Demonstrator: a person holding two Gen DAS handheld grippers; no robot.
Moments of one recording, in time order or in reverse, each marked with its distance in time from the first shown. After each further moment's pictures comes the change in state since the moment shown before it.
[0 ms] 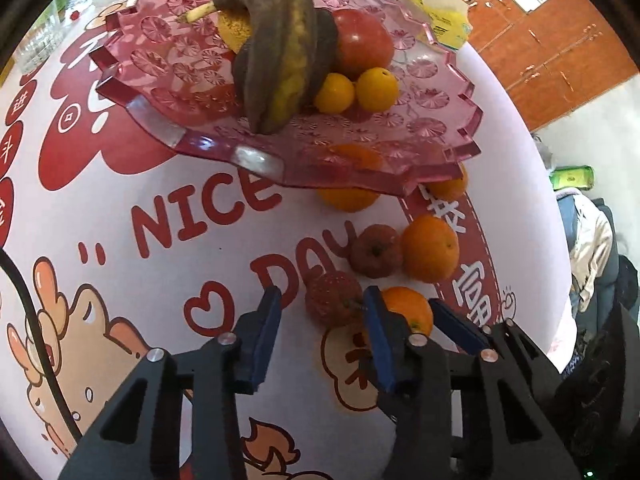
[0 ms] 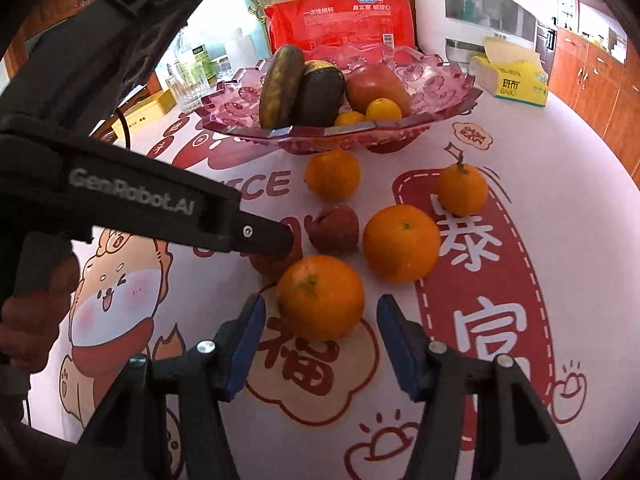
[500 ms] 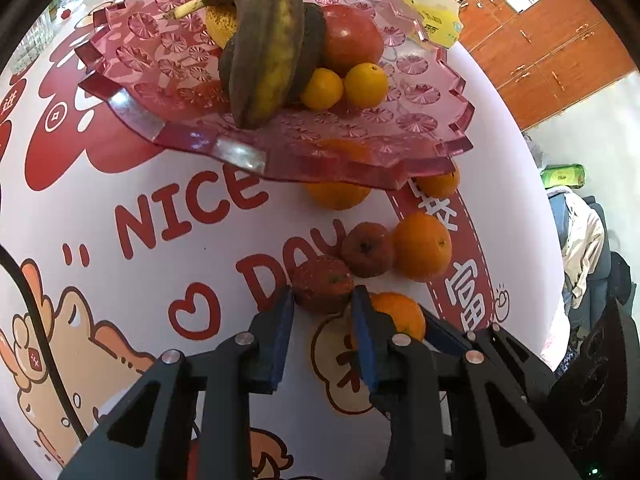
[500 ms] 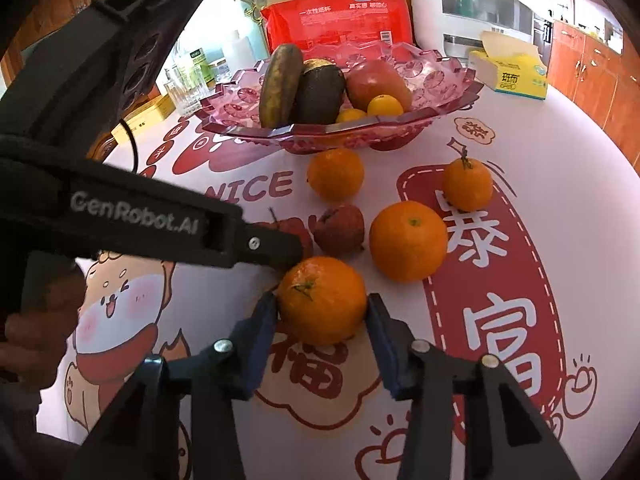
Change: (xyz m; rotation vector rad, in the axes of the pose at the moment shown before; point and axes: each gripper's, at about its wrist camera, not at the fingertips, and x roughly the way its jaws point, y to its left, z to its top) left arm 0.007 -0.002 -0.003 0.000 -0.010 -0.030; right arm -0.001 0.001 0.000 0.022 0.003 0.025
